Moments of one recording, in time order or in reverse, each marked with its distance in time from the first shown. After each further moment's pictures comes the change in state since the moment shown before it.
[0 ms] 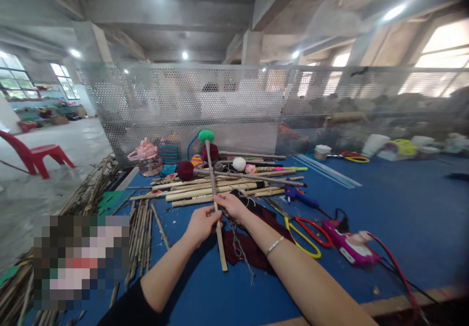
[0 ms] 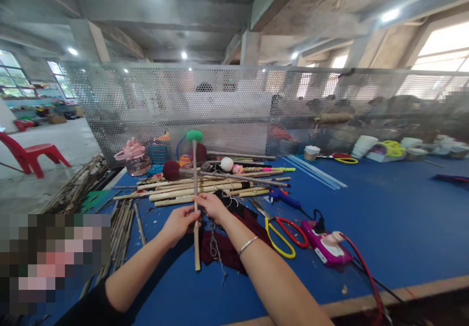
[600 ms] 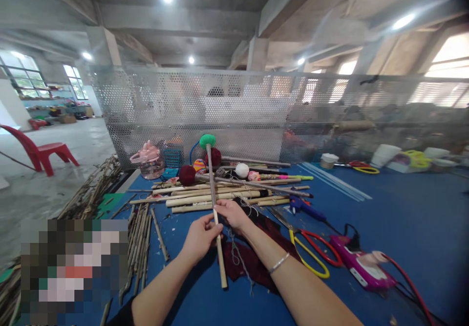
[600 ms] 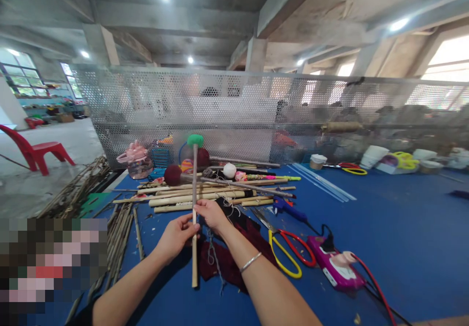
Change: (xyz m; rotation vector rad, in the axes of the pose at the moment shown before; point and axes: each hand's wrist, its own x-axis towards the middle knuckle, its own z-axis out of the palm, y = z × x) left_hand -0.008 -0.004 -0.002 0.033 0.026 0.073; right_hand 0.005 0.002 0.004 -0.018 0.049 -0.116
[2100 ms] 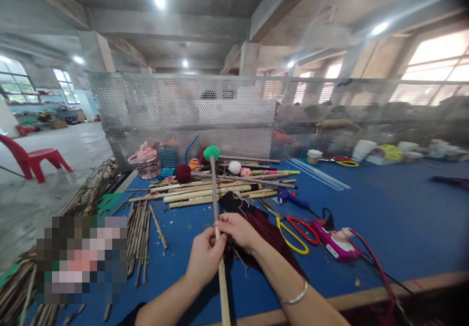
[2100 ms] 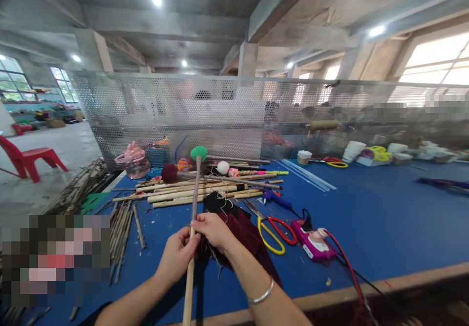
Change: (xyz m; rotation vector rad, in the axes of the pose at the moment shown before) left_hand -0.060 -0.003 0.038 0.326 0.107 0.188; right_hand -0.087 -0.015 0.016 -0.062 -0.057 0.095
